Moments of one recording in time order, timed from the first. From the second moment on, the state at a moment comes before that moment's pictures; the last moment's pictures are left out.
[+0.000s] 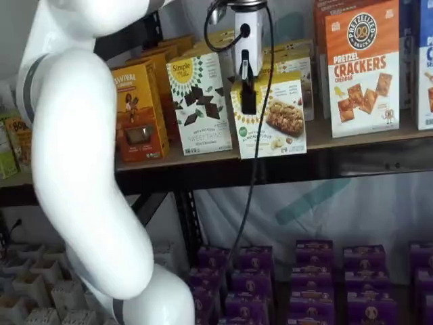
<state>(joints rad) -0.47 -0.35 -1.38 0.19 1.71 -2.00</state>
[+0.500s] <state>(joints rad) -0.46 -0.46 -1.29 0.17 1.77 -1.99</state>
